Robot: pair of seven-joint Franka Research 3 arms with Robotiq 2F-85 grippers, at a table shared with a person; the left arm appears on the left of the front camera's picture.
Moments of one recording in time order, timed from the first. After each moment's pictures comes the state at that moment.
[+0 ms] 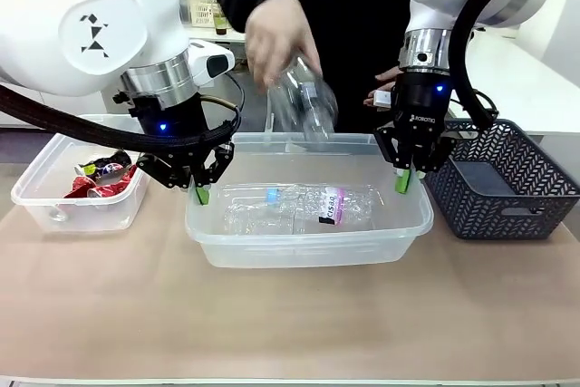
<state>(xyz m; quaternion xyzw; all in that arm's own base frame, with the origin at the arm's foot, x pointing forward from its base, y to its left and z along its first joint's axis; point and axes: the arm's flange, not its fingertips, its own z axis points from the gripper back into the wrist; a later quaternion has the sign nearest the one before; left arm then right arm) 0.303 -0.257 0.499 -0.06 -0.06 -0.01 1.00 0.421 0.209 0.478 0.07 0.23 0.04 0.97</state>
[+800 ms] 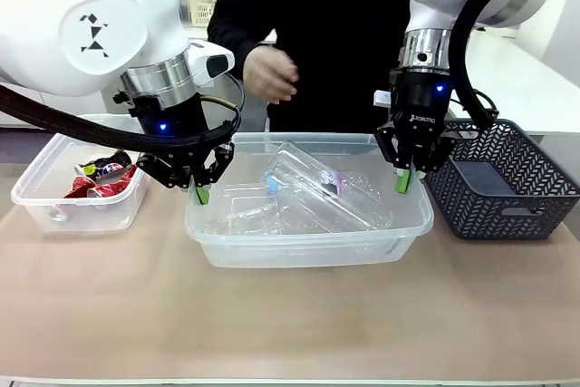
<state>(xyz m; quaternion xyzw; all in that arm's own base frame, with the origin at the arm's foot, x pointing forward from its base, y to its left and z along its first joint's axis) 0.302 -0.257 0.499 -0.06 -0.06 -0.01 1.00 0.421 0.209 0.478 0.07 0.23 0.04 0.97</state>
